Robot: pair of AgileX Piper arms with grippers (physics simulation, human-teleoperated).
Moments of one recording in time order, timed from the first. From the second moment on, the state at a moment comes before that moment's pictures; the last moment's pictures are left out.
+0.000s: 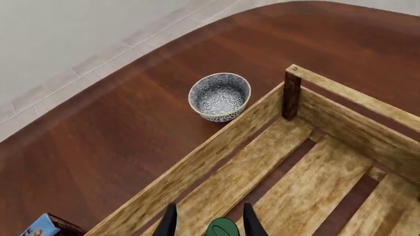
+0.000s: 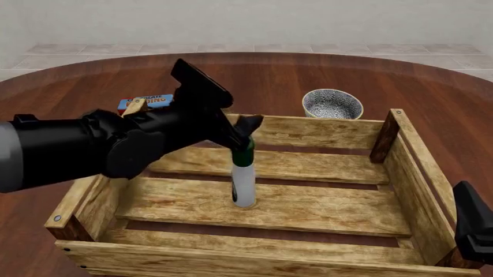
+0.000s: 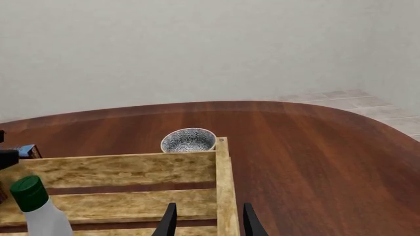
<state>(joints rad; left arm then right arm) -0.70 1.48 -0.89 -0.18 0.18 -0.07 0.00 -0.01 0.02 0.06</state>
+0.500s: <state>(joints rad) -0.69 1.39 -0.91 -0.13 0.16 -0.07 0.00 -0.01 0.02 0.07</state>
